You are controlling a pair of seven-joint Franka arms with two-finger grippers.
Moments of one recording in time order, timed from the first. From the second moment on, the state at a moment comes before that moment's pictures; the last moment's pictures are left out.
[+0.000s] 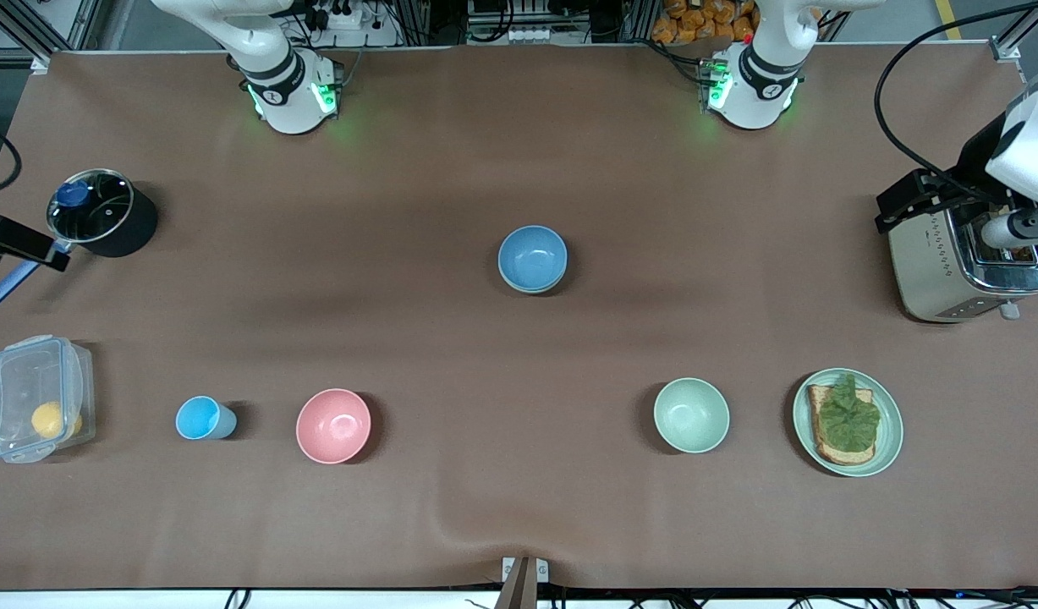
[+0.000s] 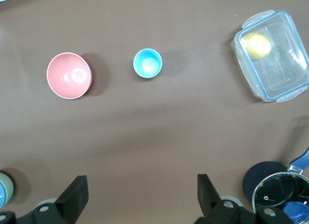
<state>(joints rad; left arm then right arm) -0.14 0.03 0.02 -1.48 0.00 1.51 -0.19 -0.01 0.10 -0.17 -1.47 0.10 1.58 -0.01</state>
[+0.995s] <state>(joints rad) -0.14 0.02 0.03 -1.50 0.00 1.50 -0.17 -0.04 0.01 -0.08 -1.56 0.09 1.65 -0.01</state>
